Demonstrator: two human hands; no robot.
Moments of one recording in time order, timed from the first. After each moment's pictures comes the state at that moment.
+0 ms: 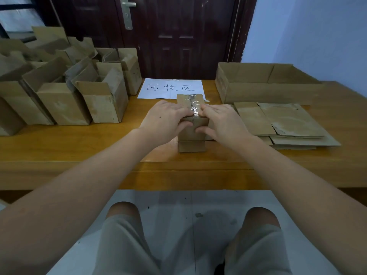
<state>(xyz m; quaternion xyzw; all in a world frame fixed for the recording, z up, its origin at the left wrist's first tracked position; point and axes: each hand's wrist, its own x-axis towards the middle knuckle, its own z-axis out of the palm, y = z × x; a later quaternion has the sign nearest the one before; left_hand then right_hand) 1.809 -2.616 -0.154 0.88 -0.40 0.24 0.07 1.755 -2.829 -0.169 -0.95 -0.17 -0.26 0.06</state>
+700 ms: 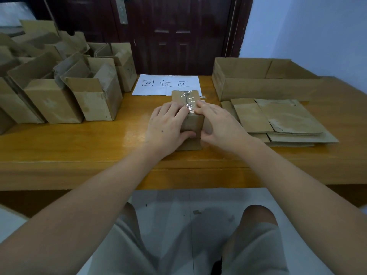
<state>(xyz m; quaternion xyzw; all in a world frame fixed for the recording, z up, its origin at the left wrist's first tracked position) 1.801 -2.637 -0.200 0.88 -0.32 0.32 0.12 1.748 -2.836 -0.175 -0.96 -0.15 -0.17 0.14</state>
